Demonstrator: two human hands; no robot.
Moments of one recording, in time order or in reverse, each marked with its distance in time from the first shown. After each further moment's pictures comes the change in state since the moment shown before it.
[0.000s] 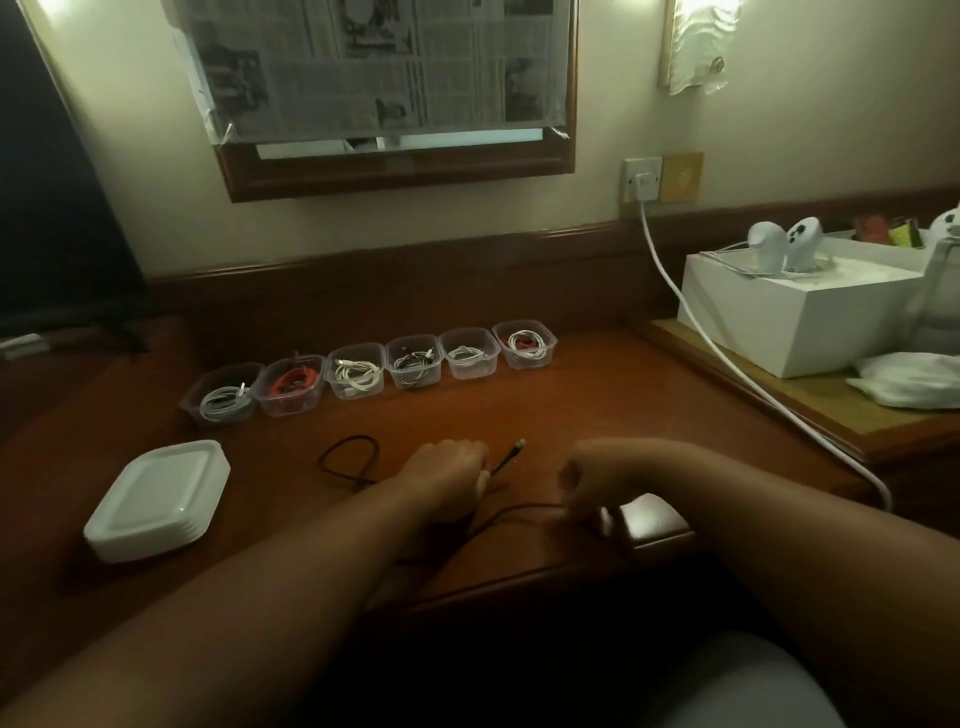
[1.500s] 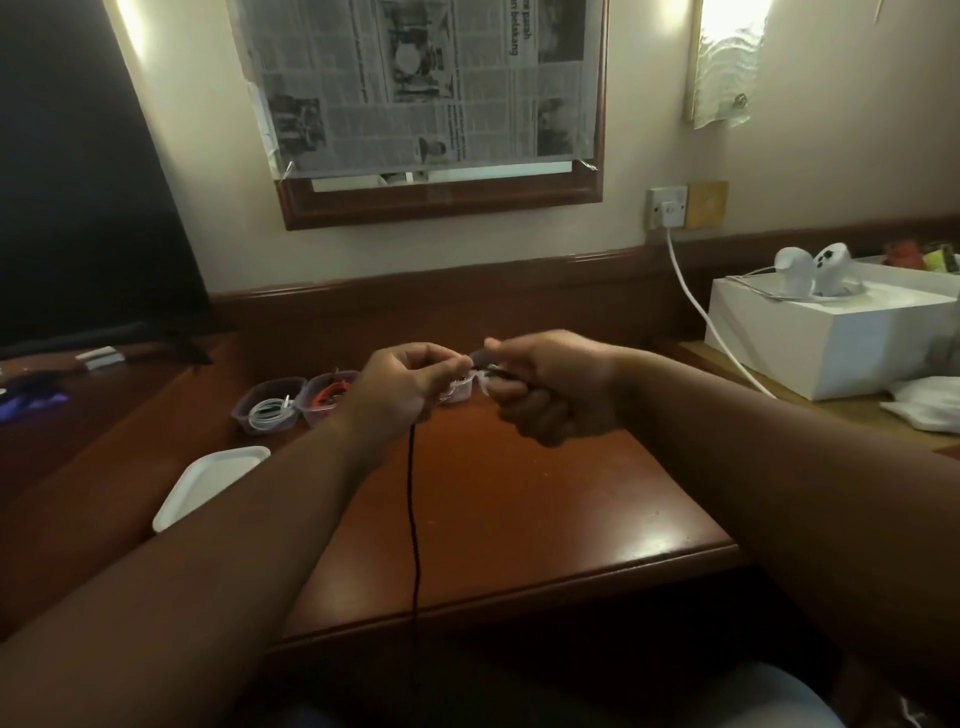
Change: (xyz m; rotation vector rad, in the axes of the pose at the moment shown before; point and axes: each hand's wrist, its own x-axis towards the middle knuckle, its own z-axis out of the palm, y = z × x) left_hand -0.095 -0.014 -0.112 -1.180 0.497 0.013; right_hand -0.051 -0.104 -0.073 1.055 -0.290 -0.413
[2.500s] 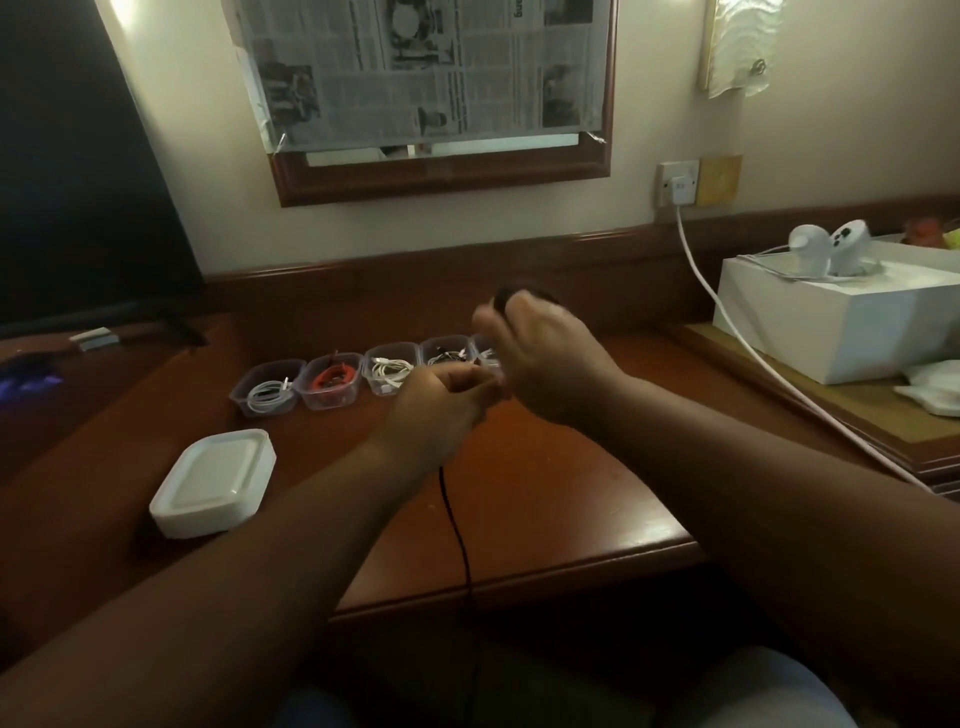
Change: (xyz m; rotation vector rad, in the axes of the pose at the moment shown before) left_hand -0.020 -0.009 0.038 0.083 -0.034 -0.039; right_hand 0.019 0.018 0.015 -1.165 0.861 -0.568
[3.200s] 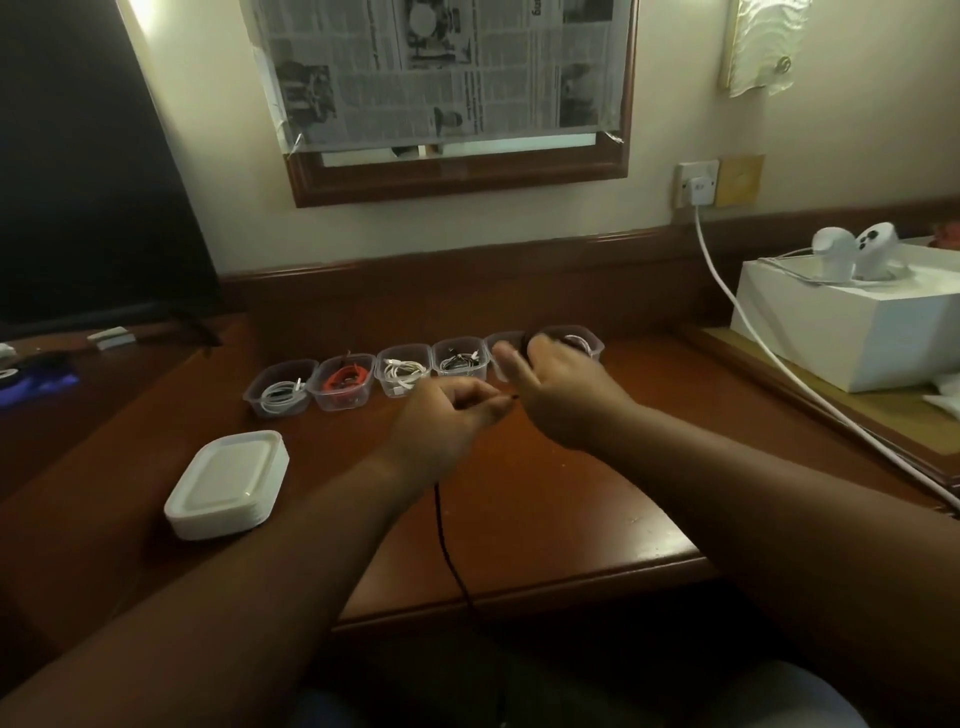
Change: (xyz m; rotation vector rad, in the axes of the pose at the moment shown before) left_hand 0.007 -0.022 -0.014 0.178 0.005 0.088; right_hand -0.003 0.013 0.026 0.129 -0.141 0.260
